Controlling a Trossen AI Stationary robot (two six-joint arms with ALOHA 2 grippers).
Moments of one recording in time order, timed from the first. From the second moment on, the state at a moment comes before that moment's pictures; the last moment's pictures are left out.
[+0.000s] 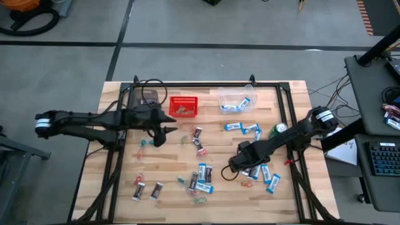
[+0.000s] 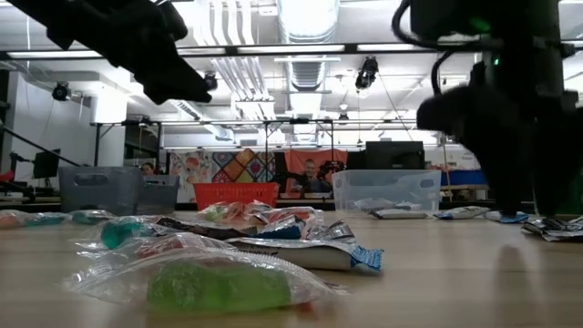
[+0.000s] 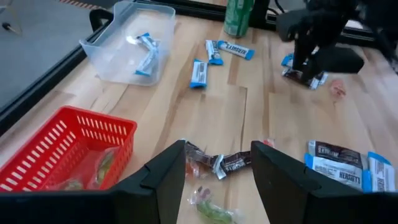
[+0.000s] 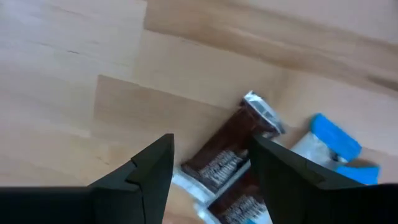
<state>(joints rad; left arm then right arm) 0.12 0.91 0.56 -0.11 -0.04 -0.11 0.36 1.70 1.00 -0.81 -0.03 1.66</state>
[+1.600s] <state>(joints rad) -0.20 1.49 0.51 1.08 0.06 -0.23 0.16 1.64 0.79 0.71 -0.32 -0.03</state>
